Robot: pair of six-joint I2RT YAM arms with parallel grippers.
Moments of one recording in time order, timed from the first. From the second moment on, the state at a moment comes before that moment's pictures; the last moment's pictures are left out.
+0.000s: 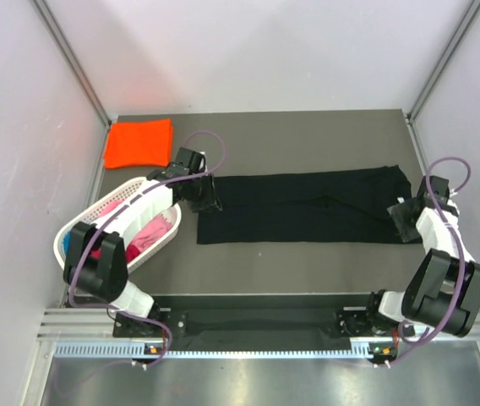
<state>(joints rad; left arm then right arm) -0.39 1.54 1.13 -0.60 0.17 -0.52 -0.40 1.30 0.78 -0.55 0.06 0.81</state>
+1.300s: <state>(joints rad) -0.34 1.71 1.46 -0.72 0.09 -0.52 -0.59 1.77 0.95 -0.05 0.05 0.74</state>
